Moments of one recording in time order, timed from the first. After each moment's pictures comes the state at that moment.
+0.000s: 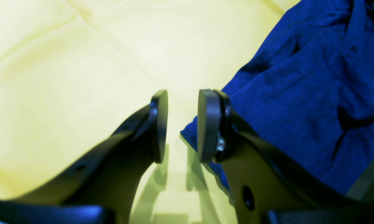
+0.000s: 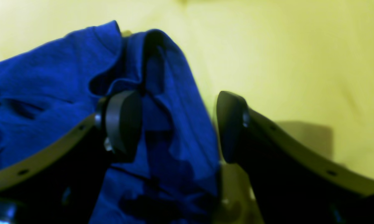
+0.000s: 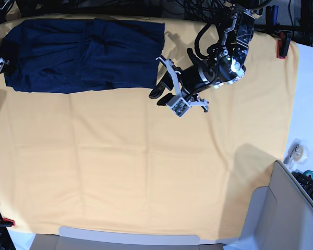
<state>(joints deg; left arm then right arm) 6.6 -10.0 14.9 108.3 -22.1 -26.1 45.9 -12.9 29.9 48.1 73.3 50.1 37.8 -65.2</state>
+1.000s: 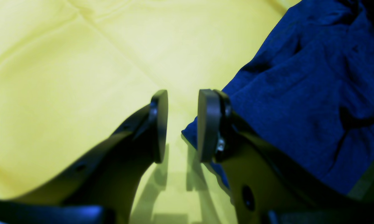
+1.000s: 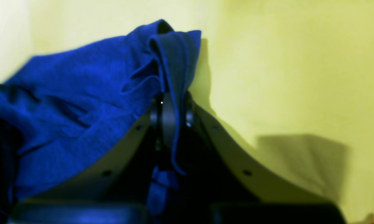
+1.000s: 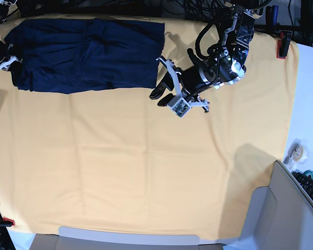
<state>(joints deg) 6.6 -10.2 14.7 108.3 -22.1 -26.1 45.9 -16.0 24.0 44.8 81.3 50.0 37.3 -64.3</state>
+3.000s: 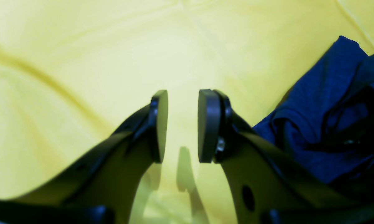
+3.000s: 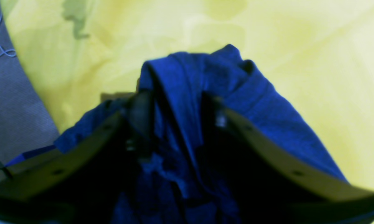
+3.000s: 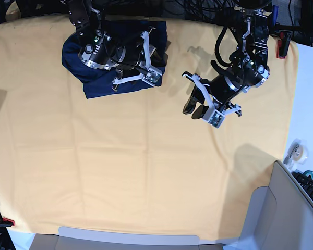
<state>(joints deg) 7.7 -10.3 0.9 108.3 -22.1 -26.1 46.6 -11.4 6.0 -18.3 113.1 13.1 37.8 -67.7</state>
